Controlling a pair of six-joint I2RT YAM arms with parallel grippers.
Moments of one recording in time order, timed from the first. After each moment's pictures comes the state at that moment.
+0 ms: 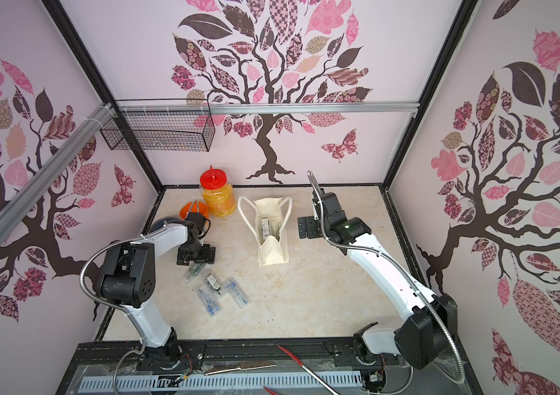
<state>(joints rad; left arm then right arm) -0.12 1.81 1.15 -0.84 -0.10 -0.19 0.45 1.34 1.24 -0.66 0.13 0.24</state>
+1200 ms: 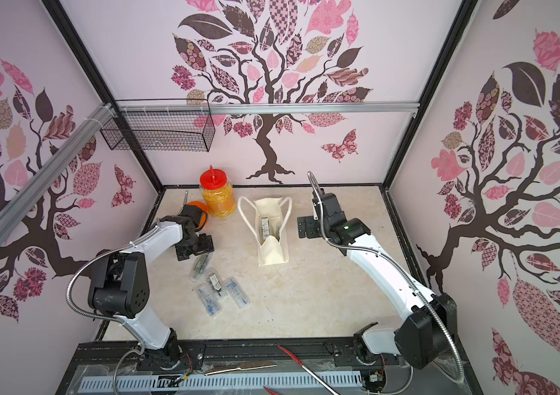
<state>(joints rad) -0.13 1.72 1.19 -0.86 -0.11 -0.41 0.45 1.34 1.22 -0.63 0.13 0.24</state>
